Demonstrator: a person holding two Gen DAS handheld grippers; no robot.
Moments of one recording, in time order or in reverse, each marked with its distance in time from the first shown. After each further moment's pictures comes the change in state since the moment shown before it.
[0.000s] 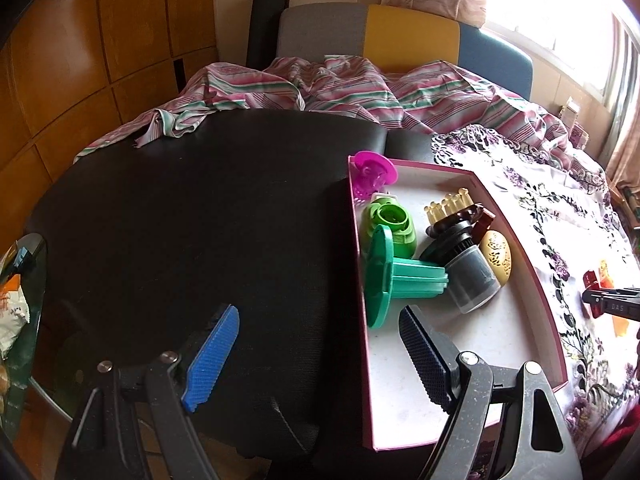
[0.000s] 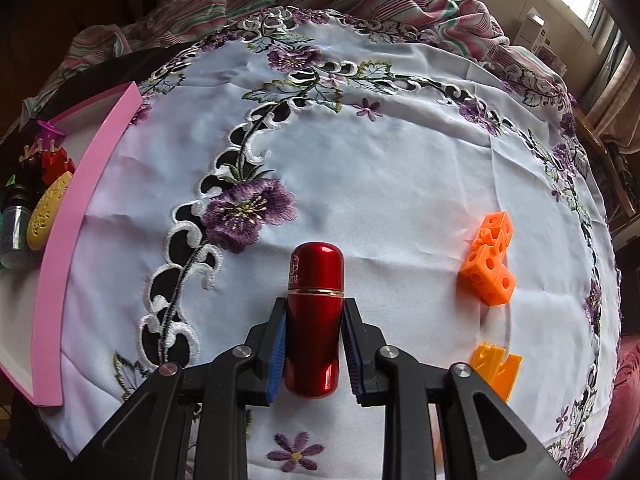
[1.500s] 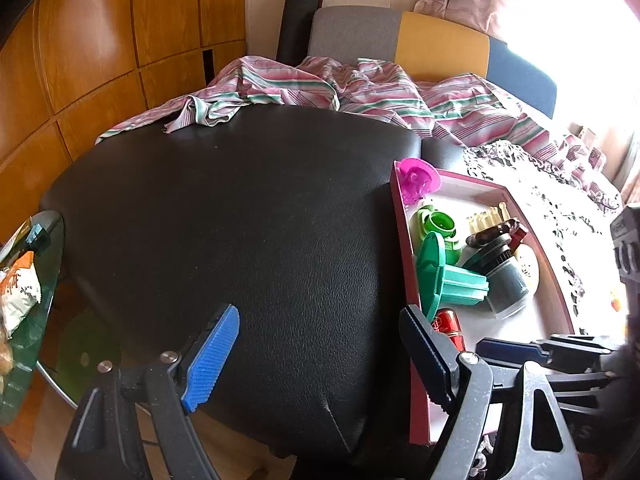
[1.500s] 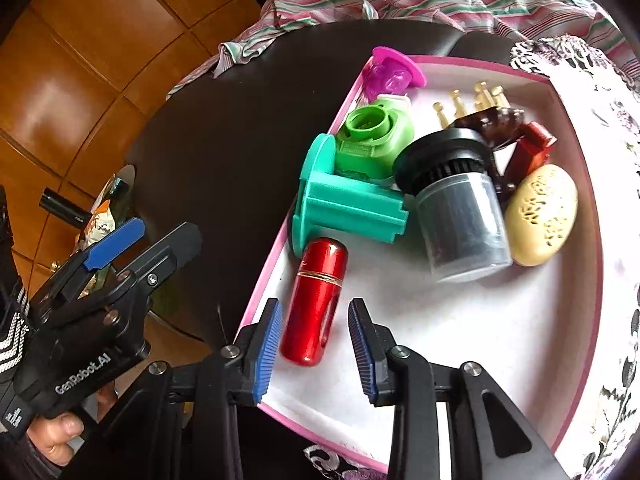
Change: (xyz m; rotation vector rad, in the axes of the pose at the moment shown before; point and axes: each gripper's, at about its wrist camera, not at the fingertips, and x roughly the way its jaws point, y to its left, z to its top) left arm -0.002 0.037 -0.005 -0.076 -0.009 0.042; right arm -0.035 0.275 -0.016 -0.209 0.034 0.577
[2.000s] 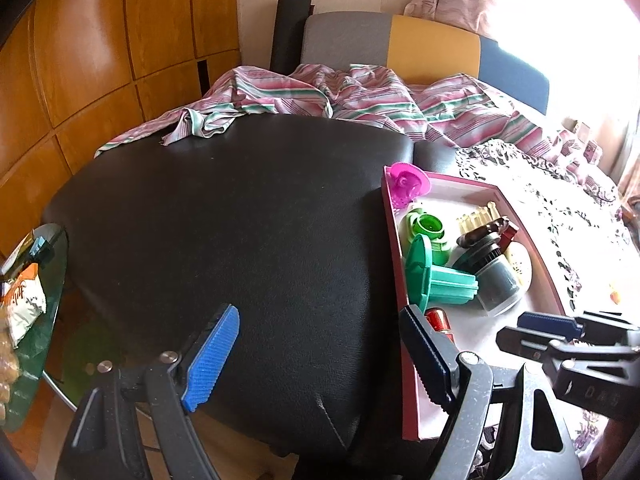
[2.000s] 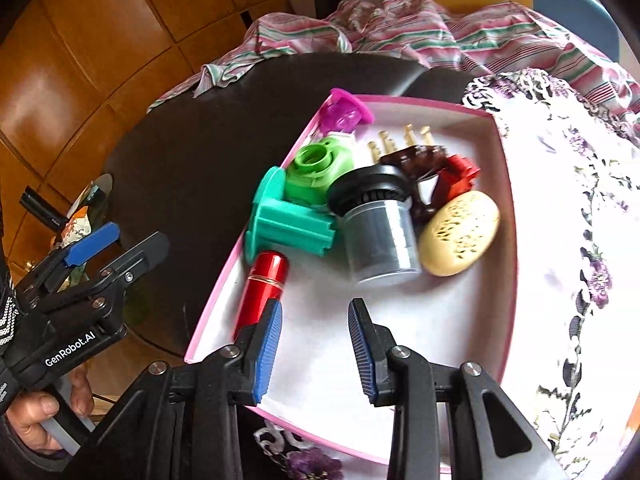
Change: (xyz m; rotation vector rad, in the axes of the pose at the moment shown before) left arm -0.009 -0.010 0.000 0.038 -0.023 0.003; right arm -0.037 -0.017 0.004 -0.034 -0.090 -0.136
